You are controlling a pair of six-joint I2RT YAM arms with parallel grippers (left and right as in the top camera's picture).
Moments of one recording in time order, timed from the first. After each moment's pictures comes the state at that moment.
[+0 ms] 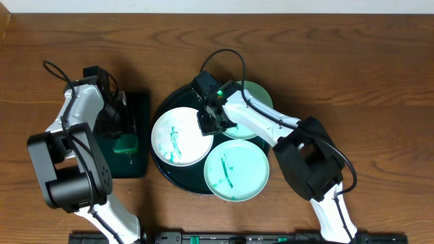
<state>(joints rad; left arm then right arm) 0.26 1.91 1.25 -0.97 0.08 0.02 0.74 2.23 1.69 -0.85 -0.16 0.47</state>
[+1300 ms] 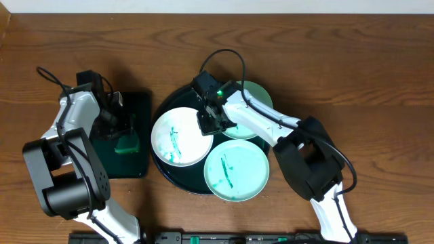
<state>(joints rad) 0.29 1.87 1.18 -0.86 0.12 0.03 0.74 2.23 1.69 -0.85 -0.16 0.46</state>
